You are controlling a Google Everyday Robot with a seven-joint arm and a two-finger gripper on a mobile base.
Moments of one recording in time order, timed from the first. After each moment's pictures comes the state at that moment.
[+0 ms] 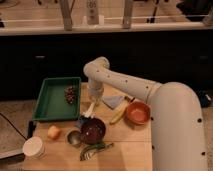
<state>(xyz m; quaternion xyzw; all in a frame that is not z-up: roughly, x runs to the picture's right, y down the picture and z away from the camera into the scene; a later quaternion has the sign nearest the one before) -0.058 0.077 0.845 -0.26 -0.25 -0.51 0.78</state>
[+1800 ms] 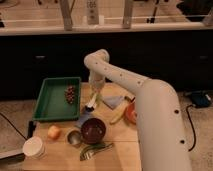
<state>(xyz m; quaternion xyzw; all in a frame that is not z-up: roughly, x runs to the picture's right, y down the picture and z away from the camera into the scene) -0.040 0.027 0.887 -0.27 -0.22 -0.51 0.79</state>
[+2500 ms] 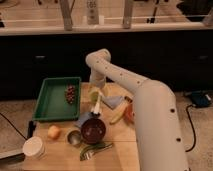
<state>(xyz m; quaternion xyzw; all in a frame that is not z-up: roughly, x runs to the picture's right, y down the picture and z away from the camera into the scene) -0.043 0.028 0.894 -0.27 -0.24 -0.51 0.78</state>
